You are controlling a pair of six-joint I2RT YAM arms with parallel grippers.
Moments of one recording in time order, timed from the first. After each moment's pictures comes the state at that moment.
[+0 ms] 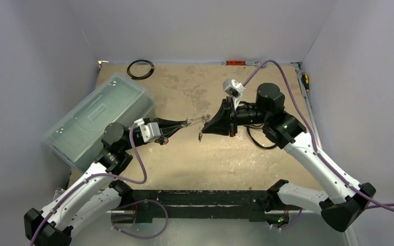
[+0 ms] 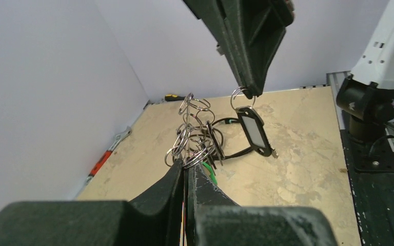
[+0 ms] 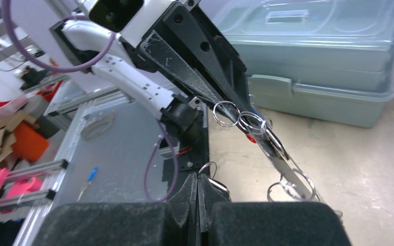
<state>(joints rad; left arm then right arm) -0.59 0.74 0.61 0.40 0.65 0.17 0.62 1.07 1.16 -0.25 -0.93 0.21</state>
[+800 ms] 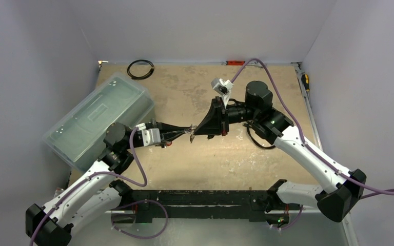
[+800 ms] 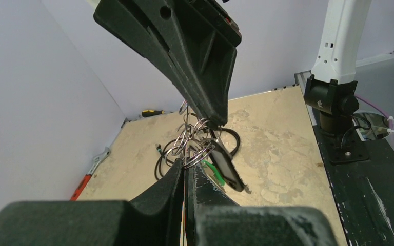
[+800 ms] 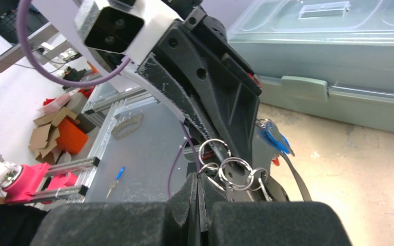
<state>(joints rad) -0.60 0.77 0.59 0.49 0.80 0.17 0.66 1.17 1.16 -0.09 -1.04 0.34</state>
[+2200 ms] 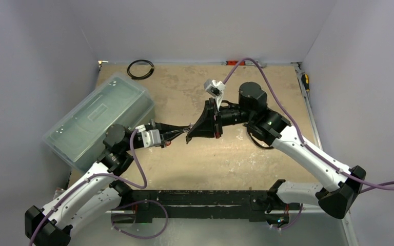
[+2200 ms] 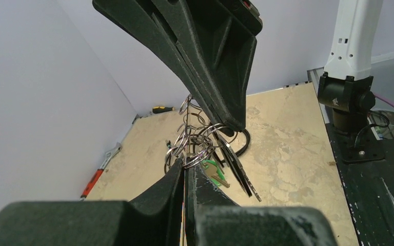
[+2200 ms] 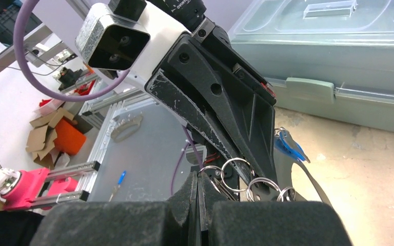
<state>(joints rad) -0.61 0.75 0.58 0.47 0.76 0.20 0.76 1.19 1.22 -0.16 -0.92 0.34</state>
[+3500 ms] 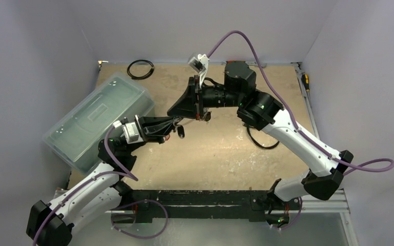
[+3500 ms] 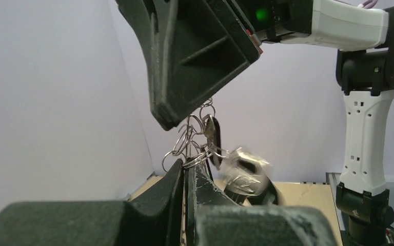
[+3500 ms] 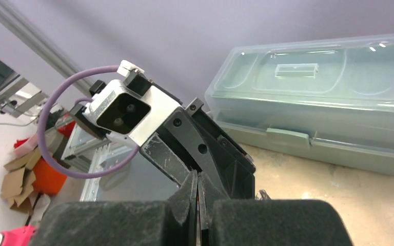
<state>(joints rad) -0.60 0.77 0.46 1.01 0.54 -0.18 0.88 1.41 1.65 -0.33 -0.66 0.40</state>
